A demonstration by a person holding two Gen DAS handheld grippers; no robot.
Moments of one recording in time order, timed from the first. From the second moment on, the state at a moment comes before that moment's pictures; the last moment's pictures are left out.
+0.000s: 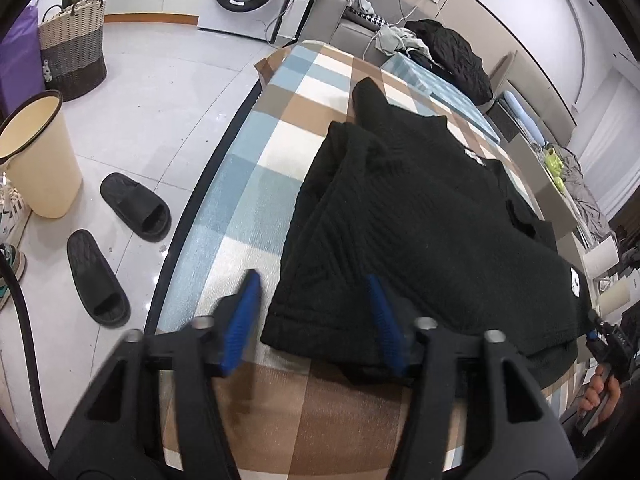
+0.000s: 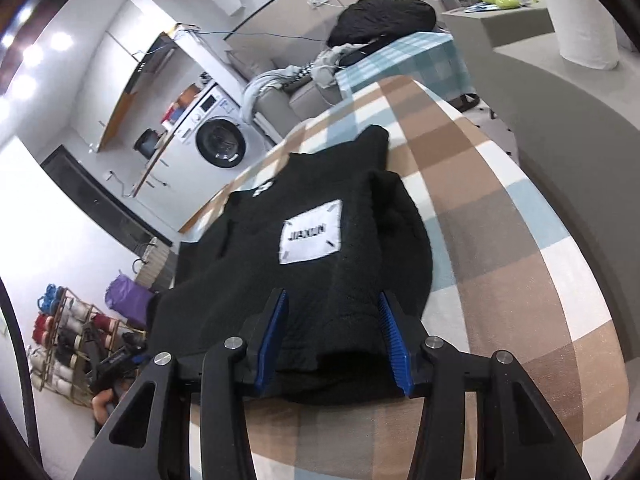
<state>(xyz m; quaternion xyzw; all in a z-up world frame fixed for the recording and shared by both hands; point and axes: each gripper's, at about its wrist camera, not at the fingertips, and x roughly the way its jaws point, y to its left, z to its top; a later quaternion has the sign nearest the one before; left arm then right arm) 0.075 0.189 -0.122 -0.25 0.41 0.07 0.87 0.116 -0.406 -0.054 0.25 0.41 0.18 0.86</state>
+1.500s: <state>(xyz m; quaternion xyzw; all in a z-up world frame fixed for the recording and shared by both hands) 0.280 0.233 -0.059 -0.26 0.34 0.08 0.90 0.335 -0.410 -0.037 0.37 0.40 0.04 0.84</state>
